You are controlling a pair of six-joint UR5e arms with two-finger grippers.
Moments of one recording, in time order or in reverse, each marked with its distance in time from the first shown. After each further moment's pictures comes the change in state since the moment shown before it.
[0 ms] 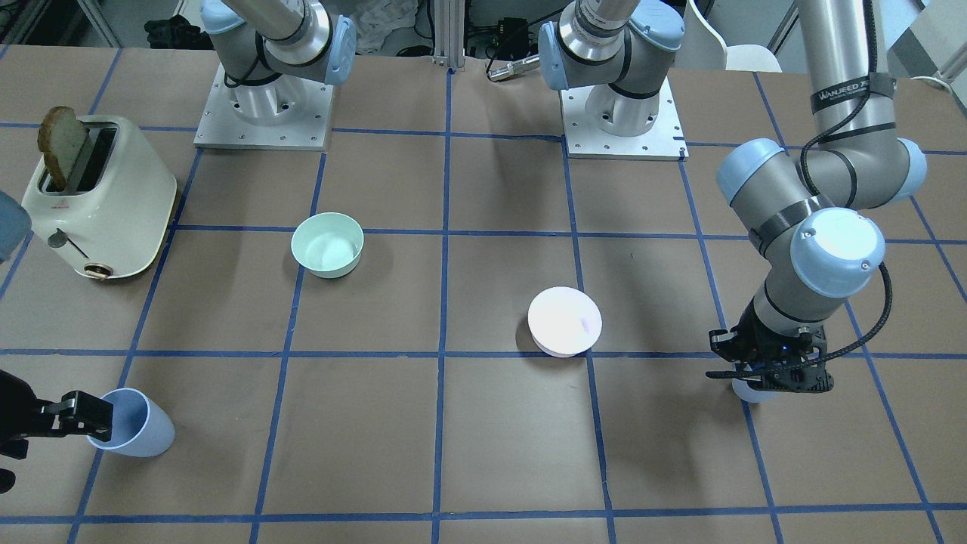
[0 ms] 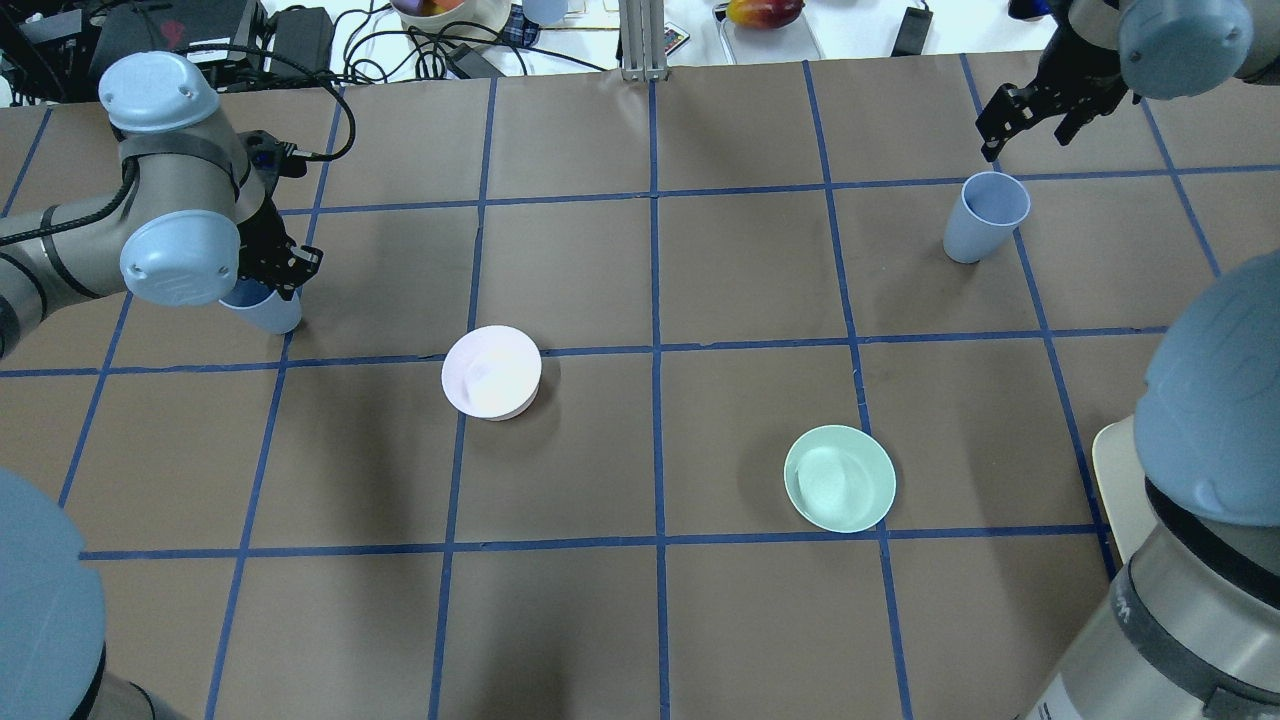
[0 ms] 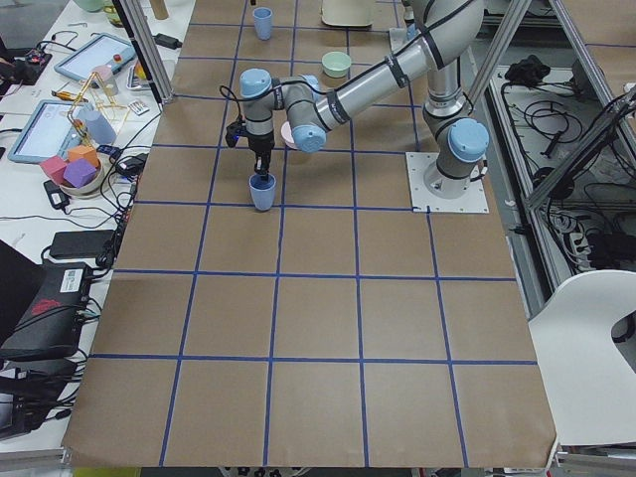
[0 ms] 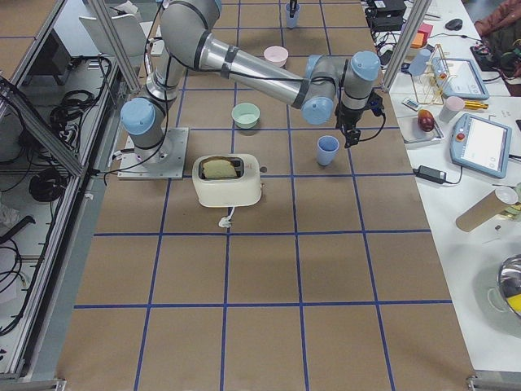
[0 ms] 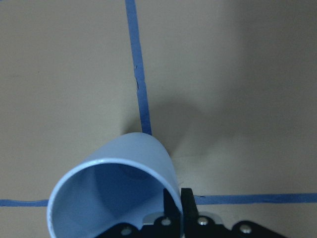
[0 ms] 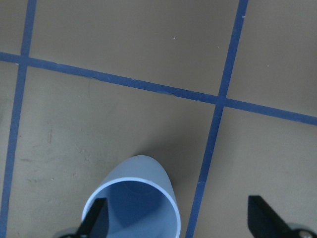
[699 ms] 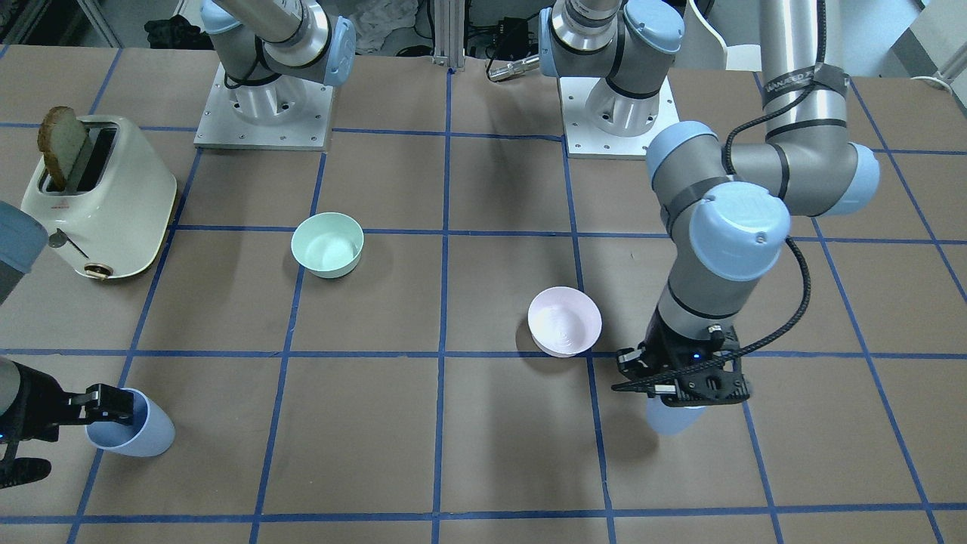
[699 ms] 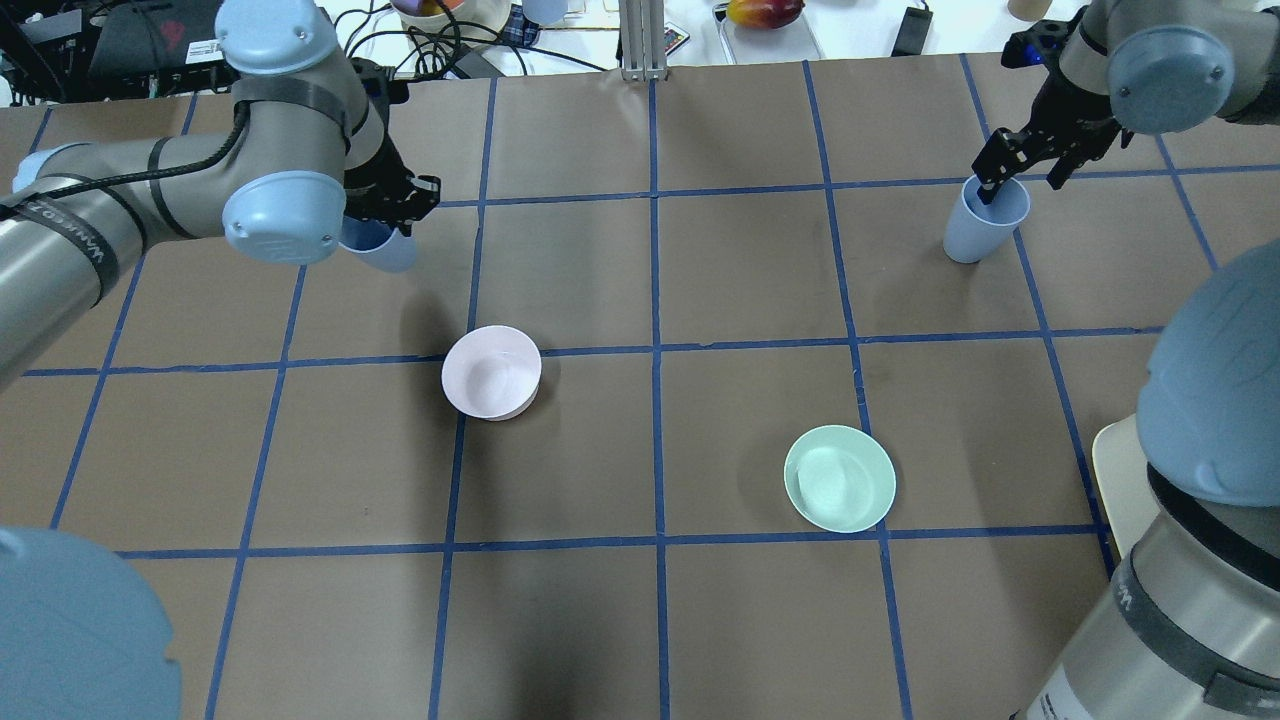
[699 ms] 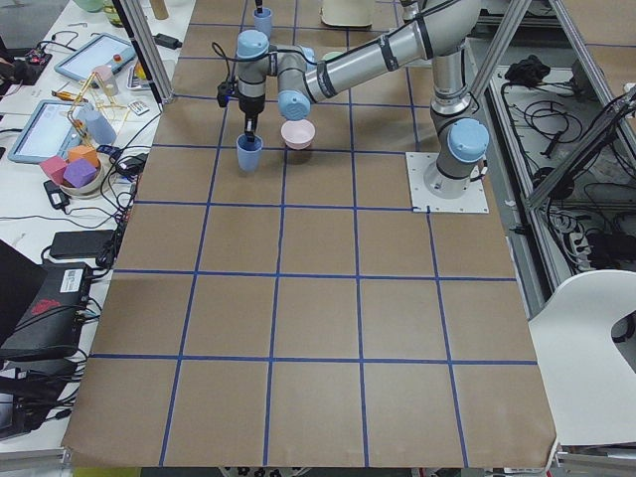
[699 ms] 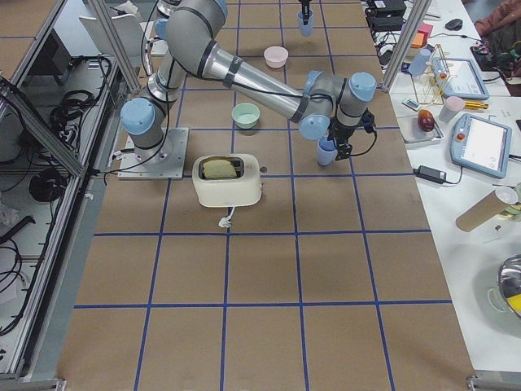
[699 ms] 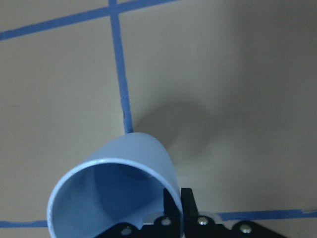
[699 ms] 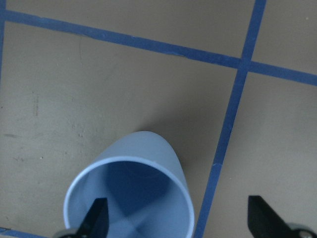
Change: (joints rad) left arm -0.247 -0.016 0.125 -0.007 -0.100 -0.426; right arm -0.010 0.011 0.075 0.001 -0.004 -0.013
